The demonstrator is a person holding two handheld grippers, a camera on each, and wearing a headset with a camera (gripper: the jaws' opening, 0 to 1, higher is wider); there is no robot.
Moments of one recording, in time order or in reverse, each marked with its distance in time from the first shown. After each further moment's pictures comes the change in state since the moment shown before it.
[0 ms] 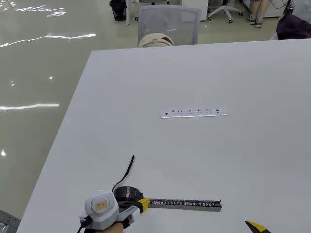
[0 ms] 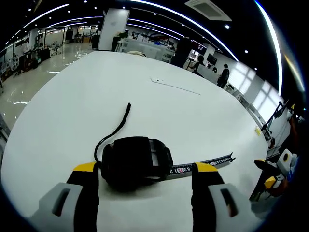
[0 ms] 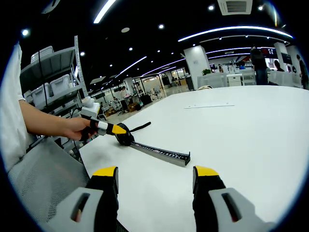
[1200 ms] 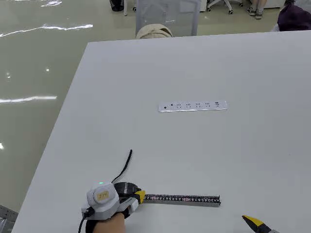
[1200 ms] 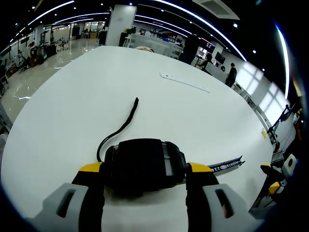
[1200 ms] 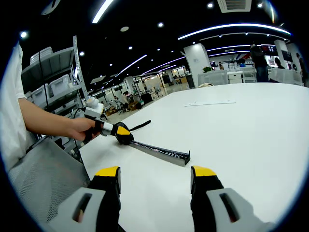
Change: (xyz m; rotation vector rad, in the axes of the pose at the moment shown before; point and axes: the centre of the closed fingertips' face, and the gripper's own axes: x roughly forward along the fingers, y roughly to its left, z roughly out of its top) left arm 0.016 0.011 -0.003 -0.027 0.030 0.066; right arm 0.006 -0.004 -0.003 0.014 0.015 0.012
